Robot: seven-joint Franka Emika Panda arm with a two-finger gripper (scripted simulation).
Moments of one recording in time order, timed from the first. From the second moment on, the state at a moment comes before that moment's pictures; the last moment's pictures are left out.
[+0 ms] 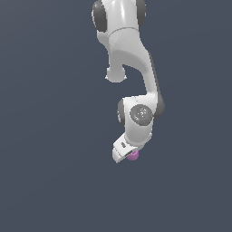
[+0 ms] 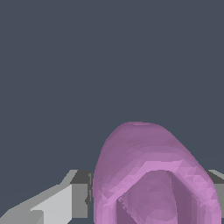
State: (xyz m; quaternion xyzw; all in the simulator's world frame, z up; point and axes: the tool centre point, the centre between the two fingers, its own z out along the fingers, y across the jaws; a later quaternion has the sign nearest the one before) arm 0.081 0.076 0.051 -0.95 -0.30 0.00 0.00
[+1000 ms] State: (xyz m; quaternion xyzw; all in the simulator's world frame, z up) arm 0.064 0.048 0.062 -0.95 -0.30 0.00 0.00
